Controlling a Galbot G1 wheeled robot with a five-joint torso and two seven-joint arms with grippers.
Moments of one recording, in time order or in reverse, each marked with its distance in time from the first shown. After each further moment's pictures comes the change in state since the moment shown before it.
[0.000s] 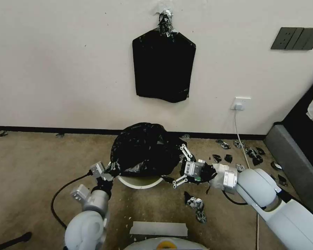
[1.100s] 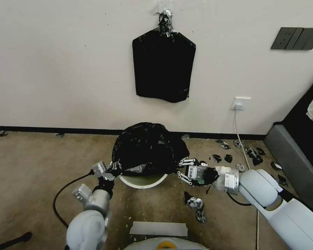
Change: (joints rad) left arm -0.005 0.001 0.006 0.005 -0.007 0.001 -0.001; right arm -0.010 -0.027 0.000 -0.018 0.013 0.015 -0.048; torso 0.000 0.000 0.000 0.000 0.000
